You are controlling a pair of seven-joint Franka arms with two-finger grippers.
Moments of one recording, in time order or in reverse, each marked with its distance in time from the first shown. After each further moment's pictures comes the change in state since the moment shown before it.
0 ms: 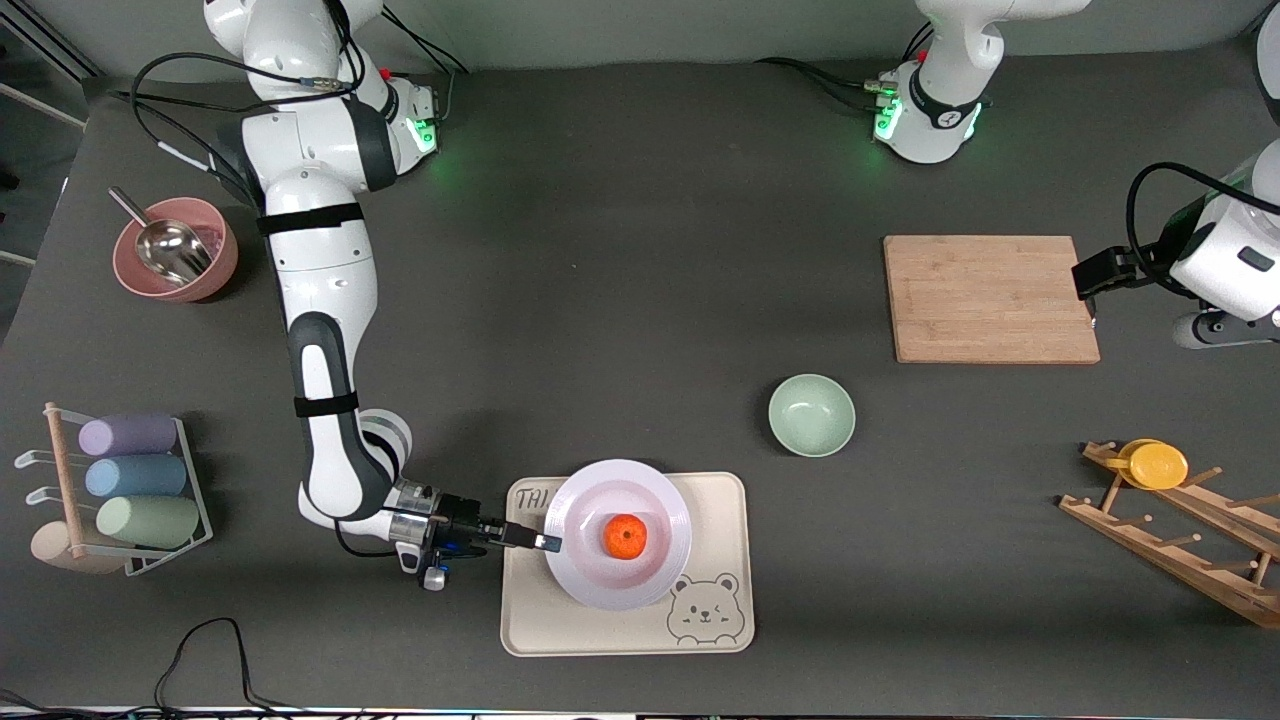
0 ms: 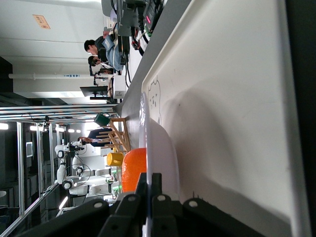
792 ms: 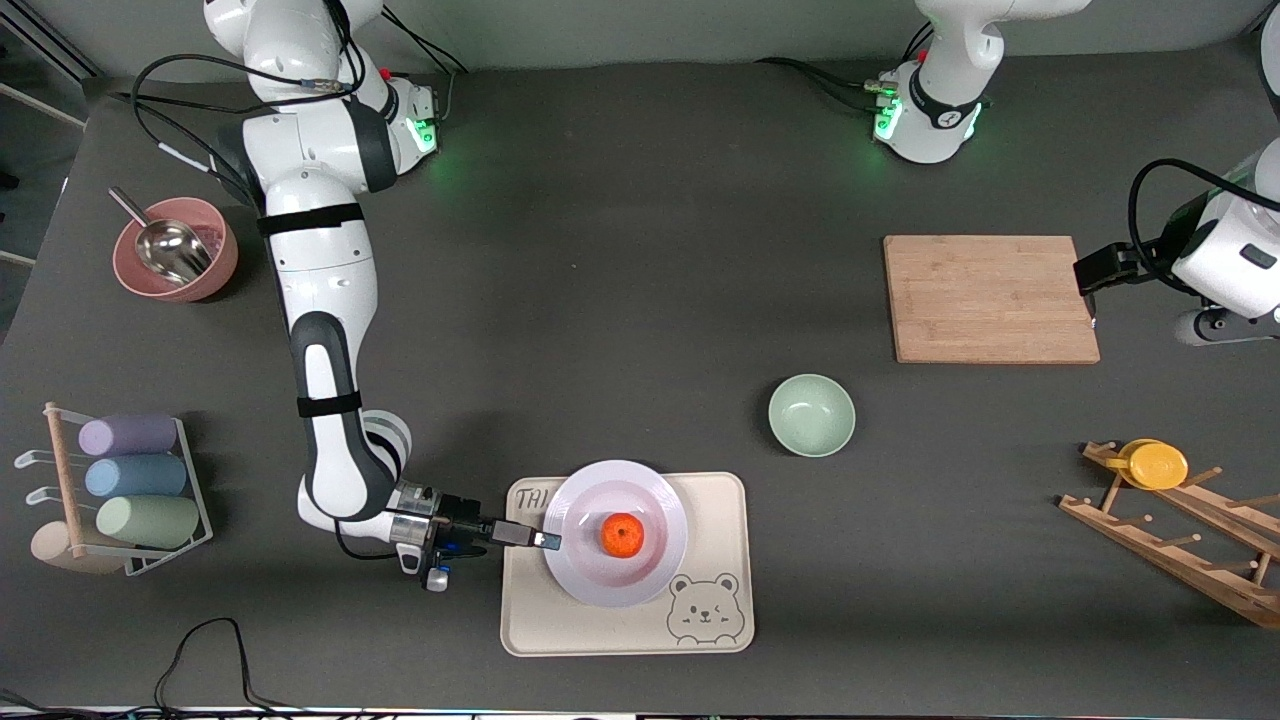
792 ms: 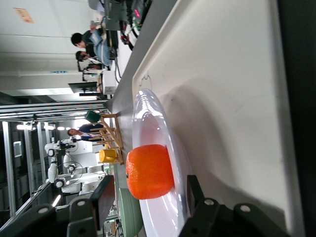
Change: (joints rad) left arm 0.000 0.000 0.000 0.005 0.001 -0.019 0.000; right arm -0.004 -0.005 0.000 0.024 -0.096 0.012 0.096
